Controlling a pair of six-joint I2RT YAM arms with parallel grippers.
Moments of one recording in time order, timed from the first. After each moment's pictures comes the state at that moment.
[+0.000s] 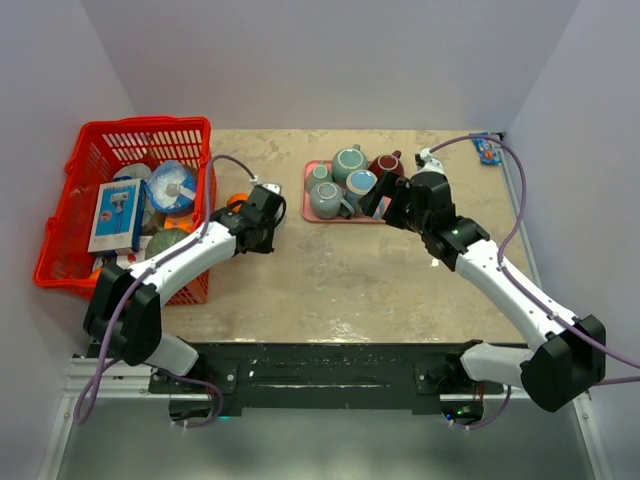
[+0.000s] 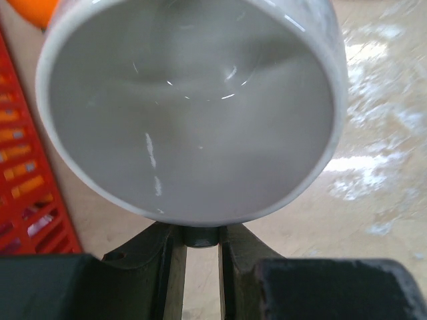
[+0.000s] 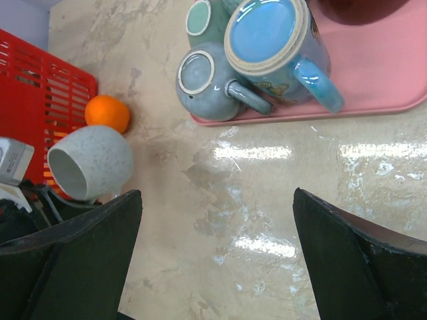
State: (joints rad) left arm -0.55 1.49 1.09 -0.61 -0.31 -0.32; right arm 0.48 1.21 1.02 -0.29 0.09 0.70
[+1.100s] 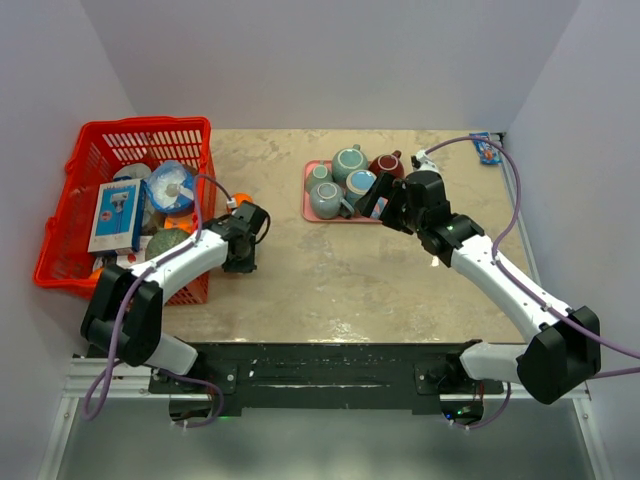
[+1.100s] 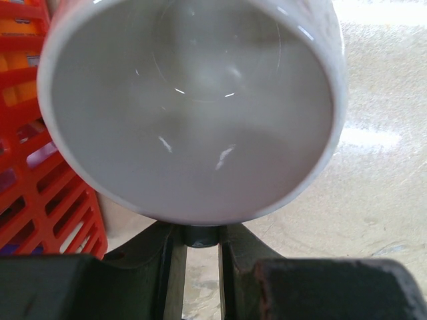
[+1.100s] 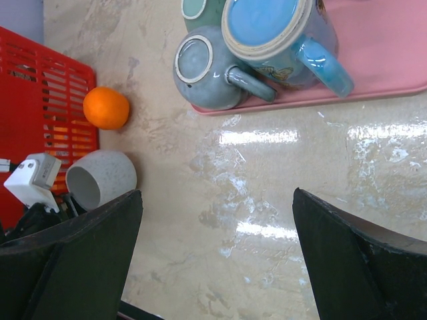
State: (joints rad) left arm -0.46 1.47 0.92 -0.70 -0.33 -0.43; right arm 0.48 1.26 1.03 -0.31 0.06 0.75
